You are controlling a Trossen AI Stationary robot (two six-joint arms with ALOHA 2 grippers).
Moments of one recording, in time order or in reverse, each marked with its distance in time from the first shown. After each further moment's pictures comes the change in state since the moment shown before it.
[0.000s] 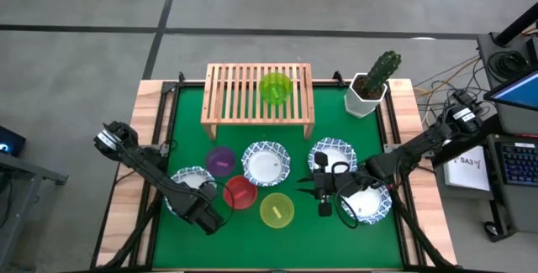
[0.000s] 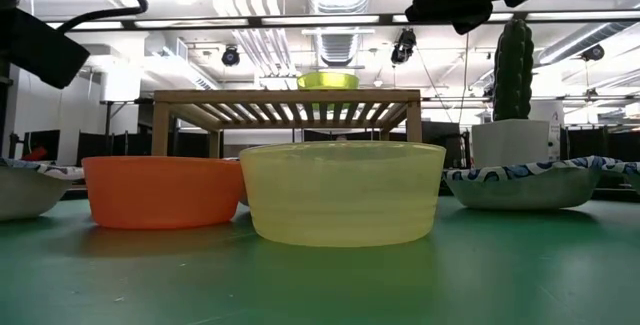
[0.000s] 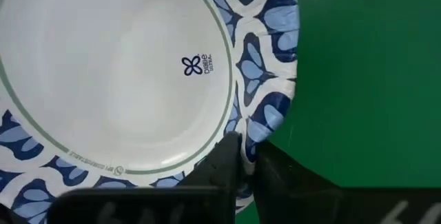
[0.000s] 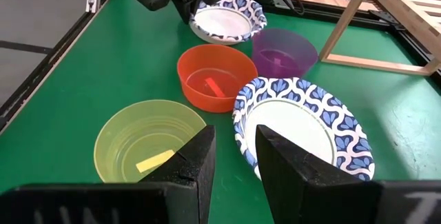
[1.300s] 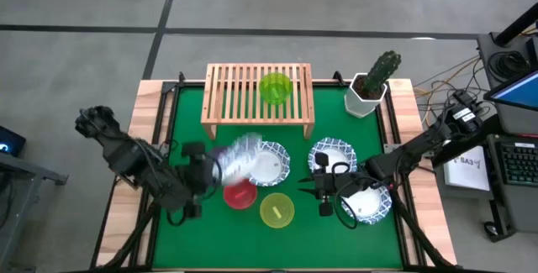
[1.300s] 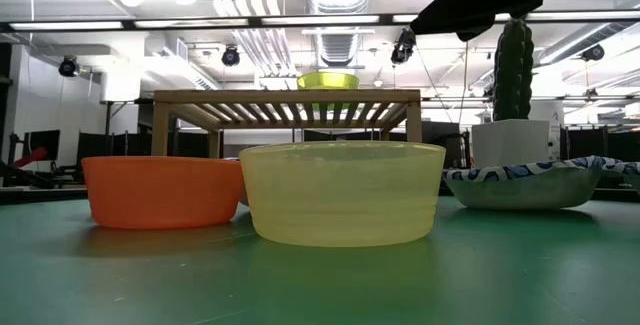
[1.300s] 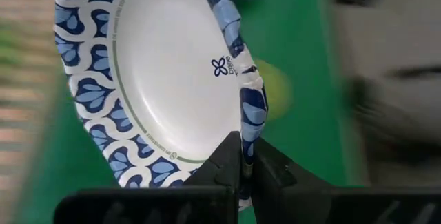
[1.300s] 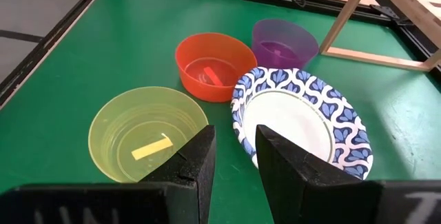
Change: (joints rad) left arm 0.039 -0.252 0.700 -0.257 -0.564 0.980; right arm 0.000 0.000 -0.023 0.000 0.000 -0.016
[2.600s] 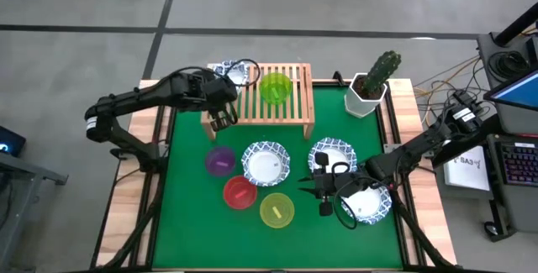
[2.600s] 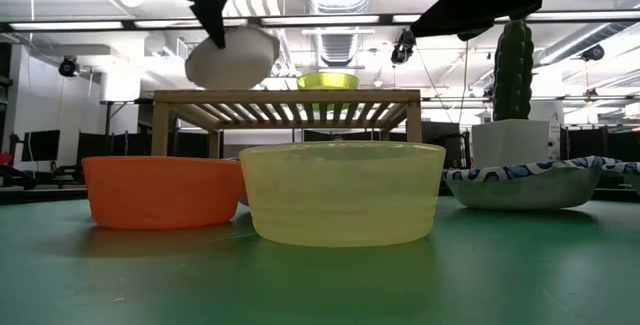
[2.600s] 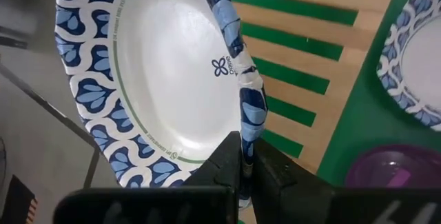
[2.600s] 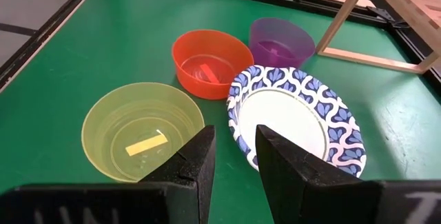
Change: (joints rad) left arm 0.879 0.042 -0.135 -0.052 0.039 0.541; right arm -0.001 0.000 0.000 -0.010 0.009 -0.019
